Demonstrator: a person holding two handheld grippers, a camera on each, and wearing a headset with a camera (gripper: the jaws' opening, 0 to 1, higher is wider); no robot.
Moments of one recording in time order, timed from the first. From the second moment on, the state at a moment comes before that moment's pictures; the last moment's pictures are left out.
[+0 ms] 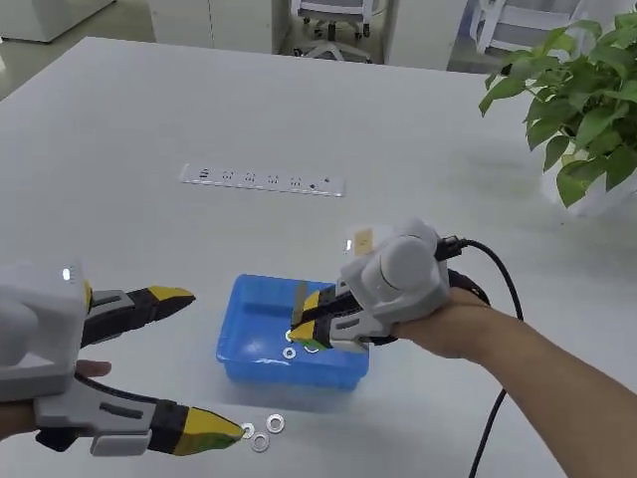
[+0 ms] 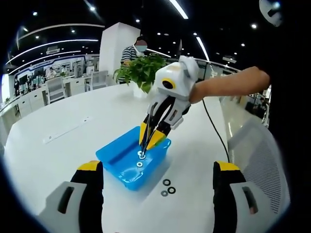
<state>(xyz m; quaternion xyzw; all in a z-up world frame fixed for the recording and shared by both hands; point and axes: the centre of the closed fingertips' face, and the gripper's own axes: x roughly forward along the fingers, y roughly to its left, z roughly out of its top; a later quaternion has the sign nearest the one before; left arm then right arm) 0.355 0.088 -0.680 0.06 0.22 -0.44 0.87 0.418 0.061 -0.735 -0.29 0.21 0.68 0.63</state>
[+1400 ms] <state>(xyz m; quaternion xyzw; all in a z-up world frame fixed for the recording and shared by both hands) 0.416 0.063 -0.688 0.13 0.21 -0.49 0.84 0.436 0.061 -0.777 -0.31 0.23 0.68 0.62</state>
